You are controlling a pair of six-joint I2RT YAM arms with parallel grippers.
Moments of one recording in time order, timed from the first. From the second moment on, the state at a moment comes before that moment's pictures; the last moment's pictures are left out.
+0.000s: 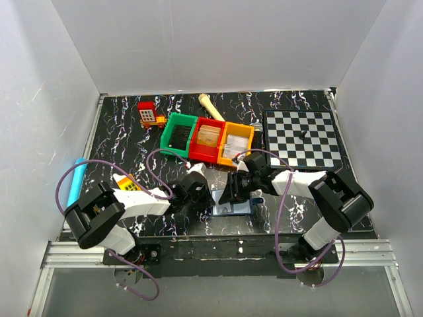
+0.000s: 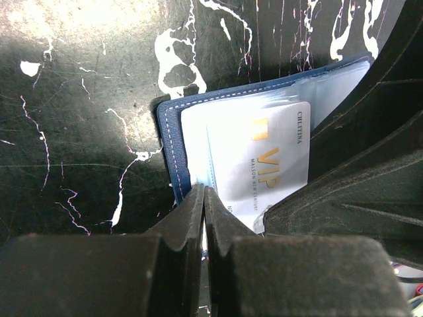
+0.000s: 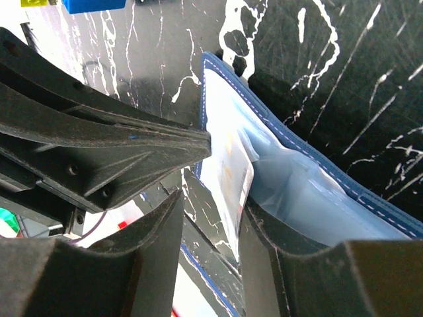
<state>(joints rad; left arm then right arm) -0.92 1.46 0.55 0.11 -0.02 -0.90 0.68 1.58 0.65 0.06 -0.64 0.76</state>
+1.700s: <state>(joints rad) -0.92 1.51 0.57 0.18 0.05 -0.85 0.67 1.51 0.65 -0.01 -0.62 0.76</state>
